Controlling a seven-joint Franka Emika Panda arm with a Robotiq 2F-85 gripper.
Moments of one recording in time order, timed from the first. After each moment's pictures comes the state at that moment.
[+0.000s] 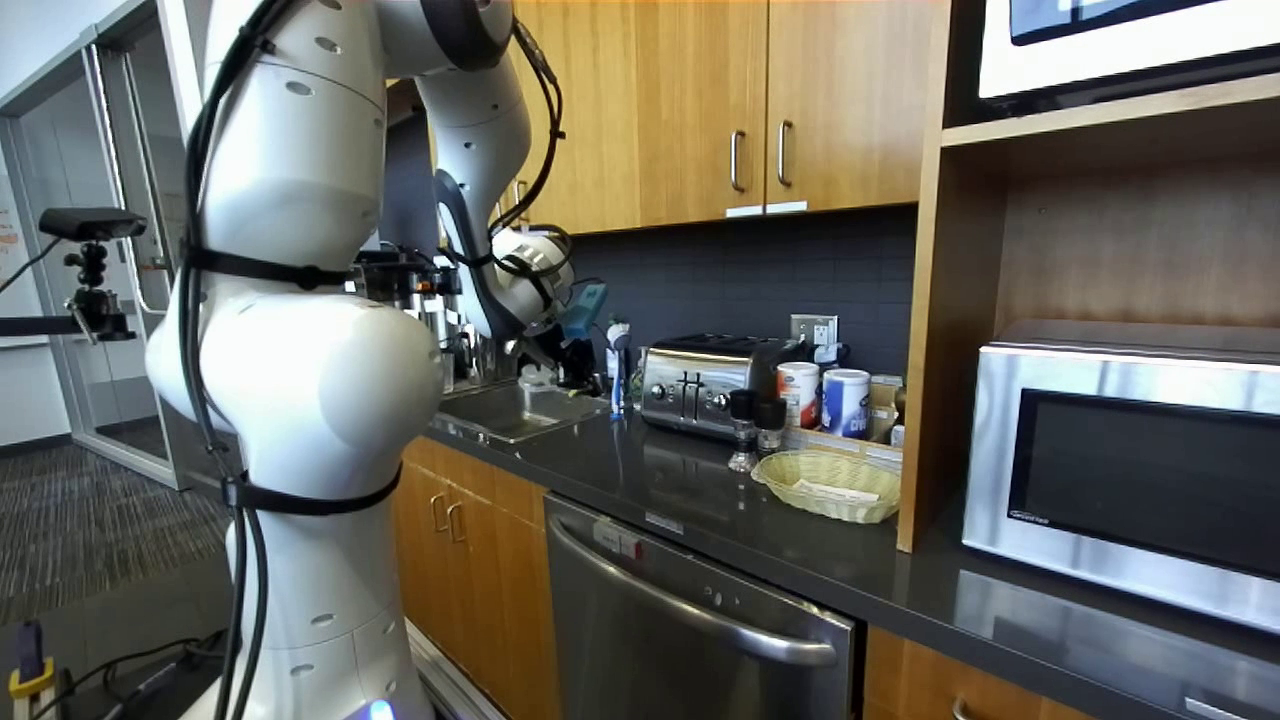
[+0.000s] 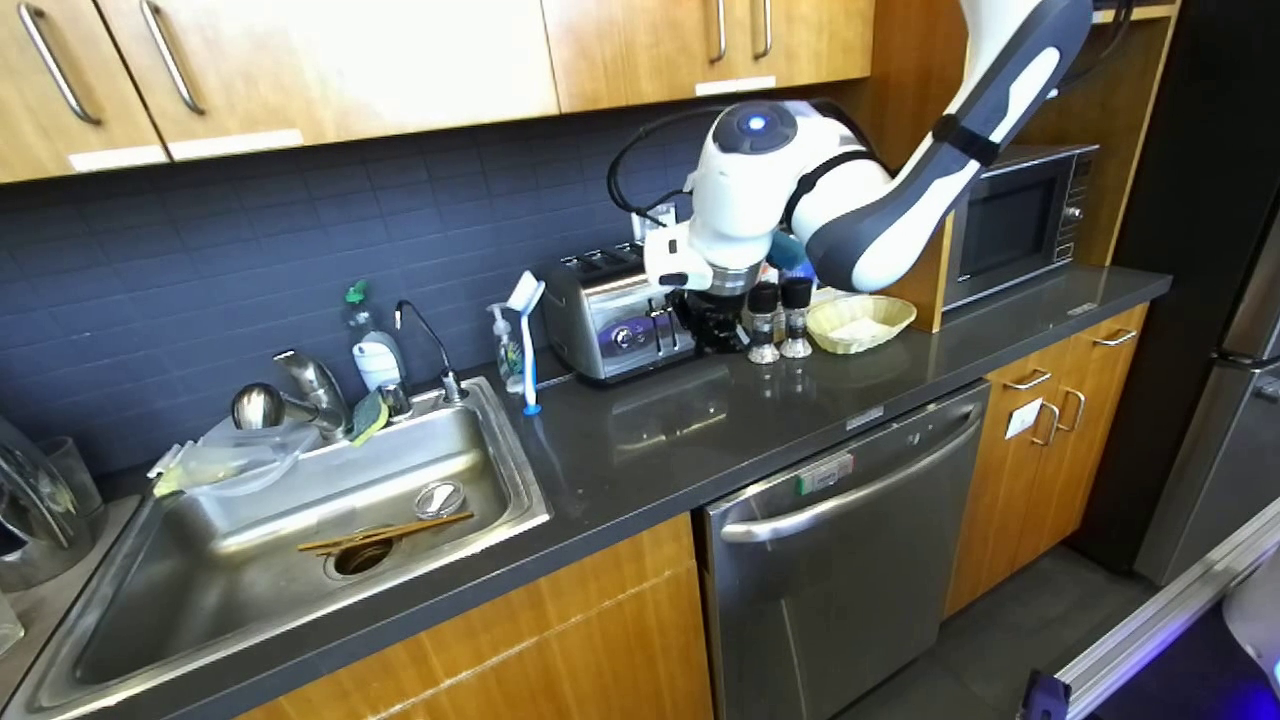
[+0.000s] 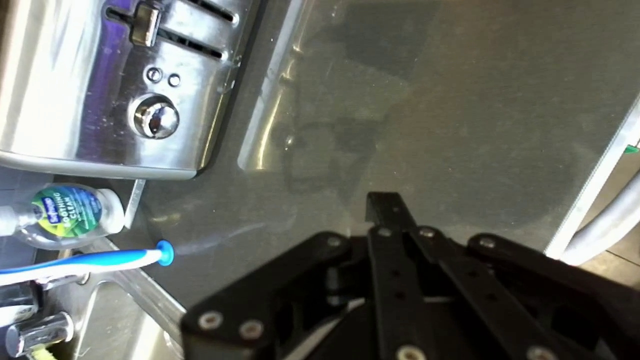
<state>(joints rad) 0.24 0.18 0.25 -2.24 -1.10 2.67 -0.48</state>
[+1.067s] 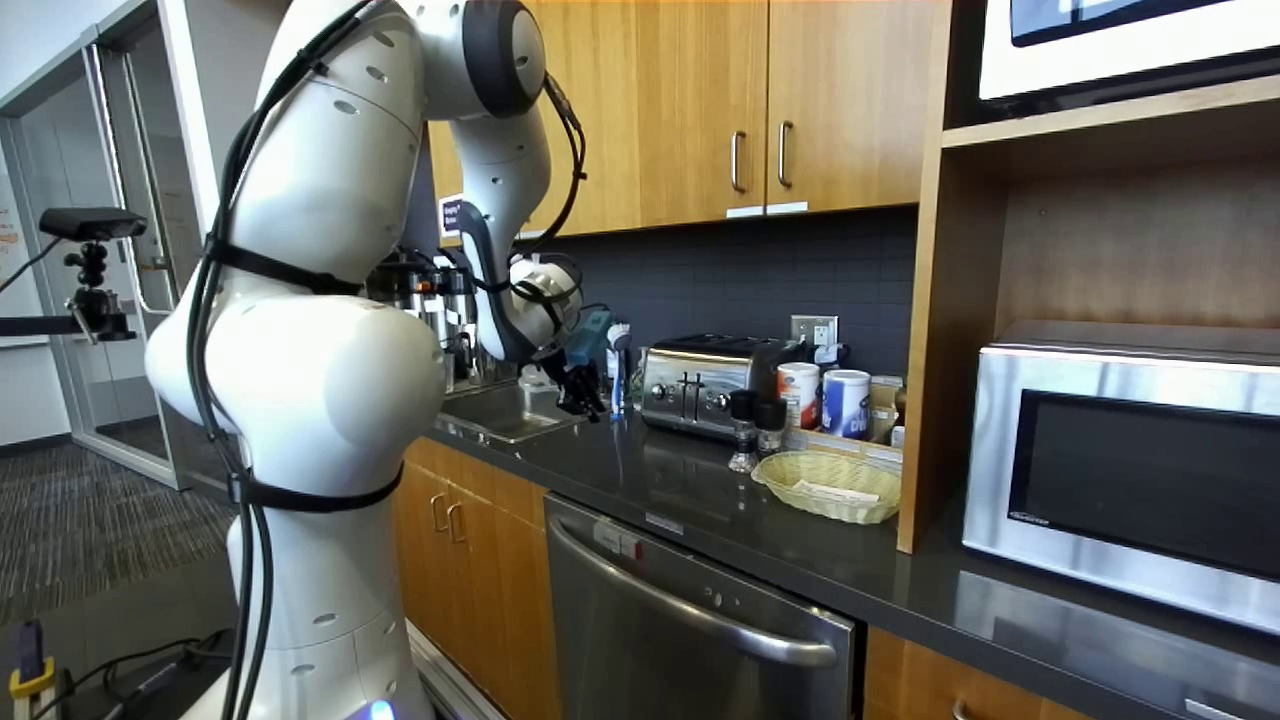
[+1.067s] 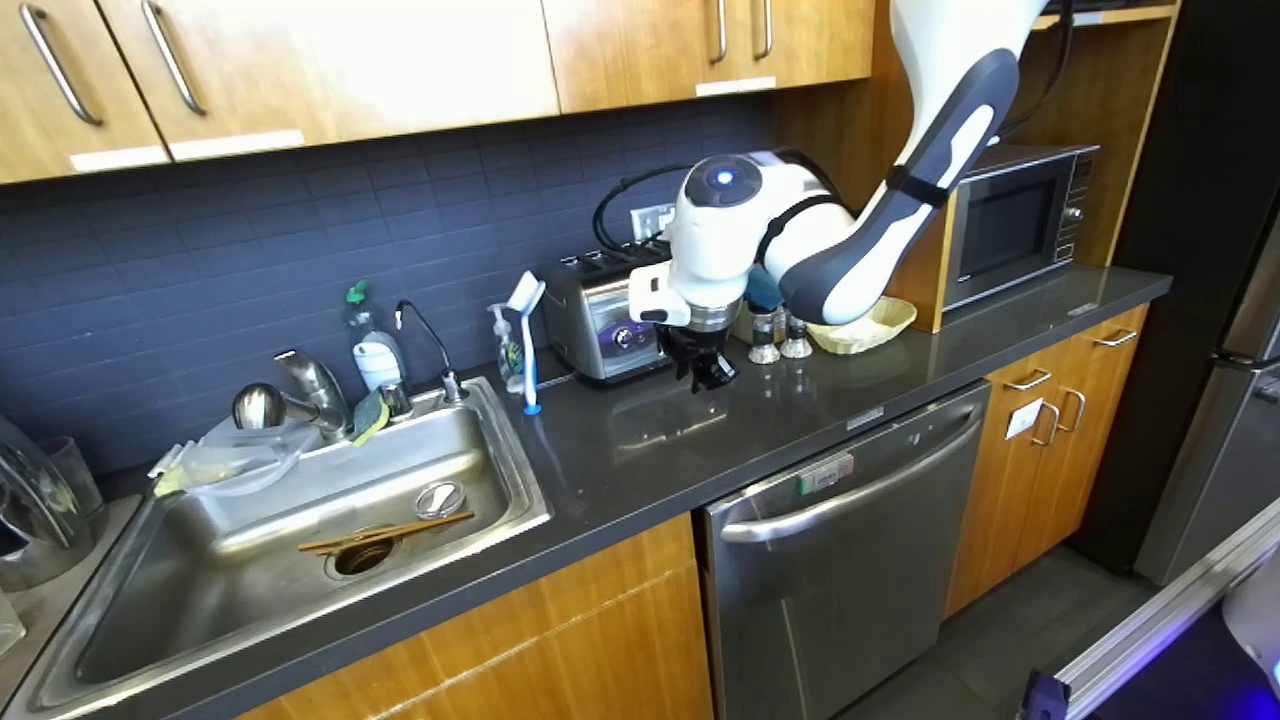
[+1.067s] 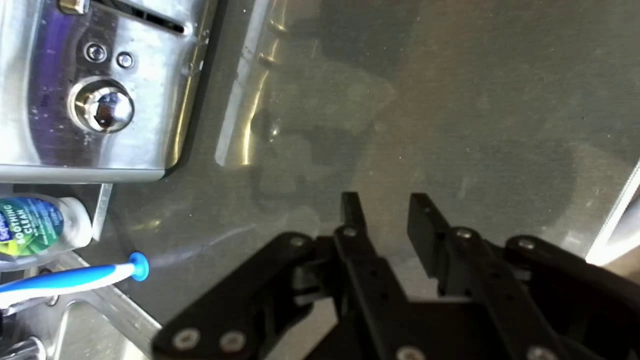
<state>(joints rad) 0.26 0.33 0.25 -2.14 -1.15 2.66 -0.39</state>
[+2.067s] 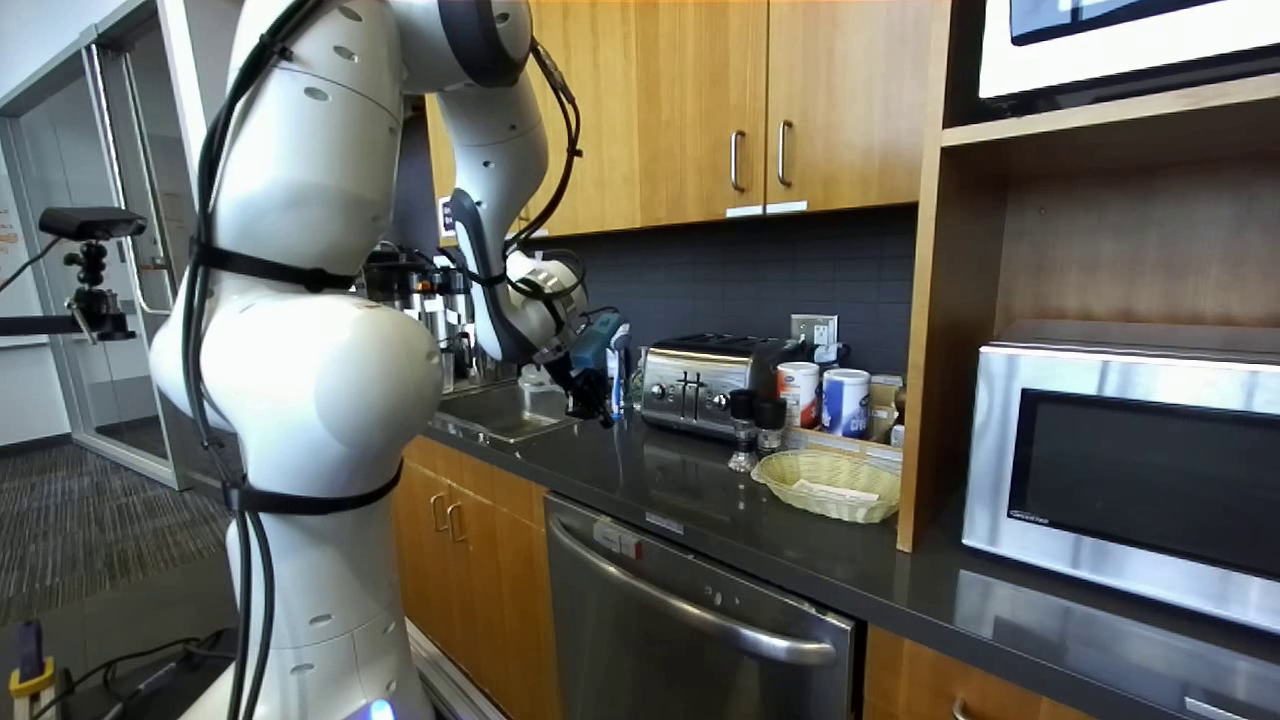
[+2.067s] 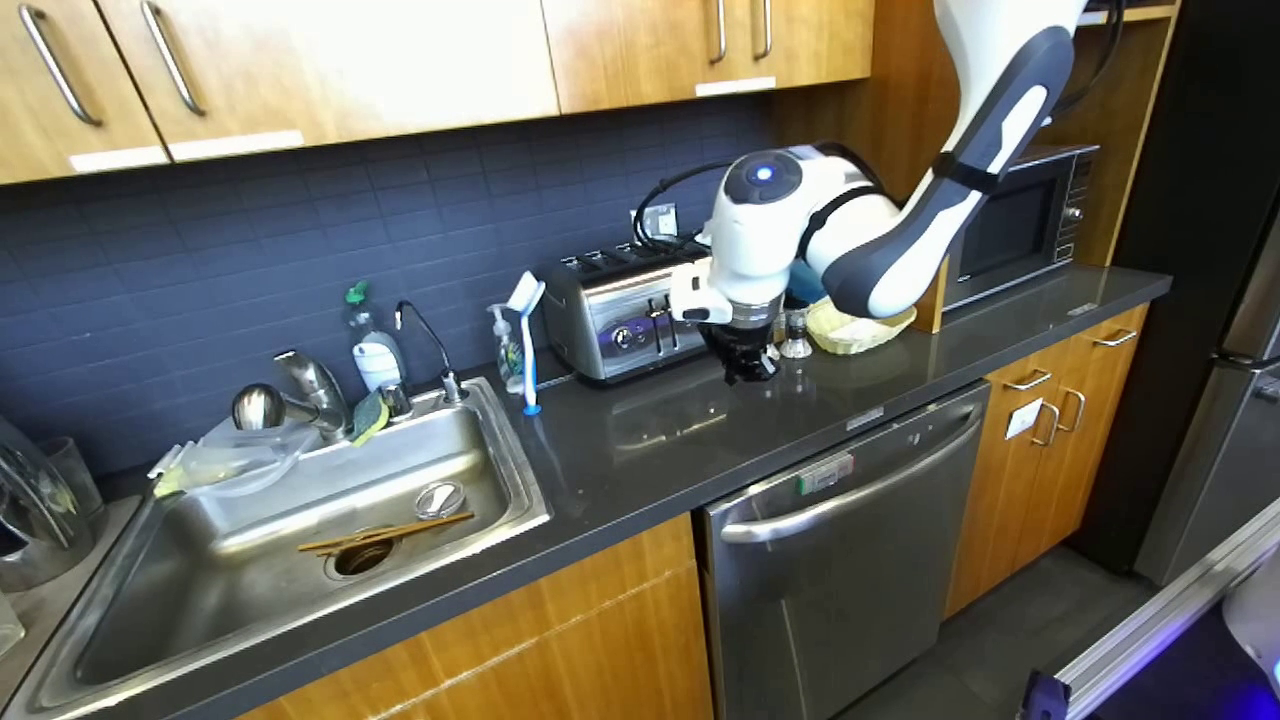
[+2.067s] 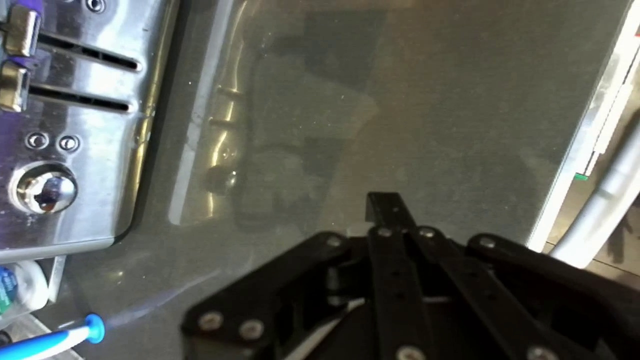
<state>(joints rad) 0.22 0.24 0.23 -2.27 -1.14 2.65 -0.39</state>
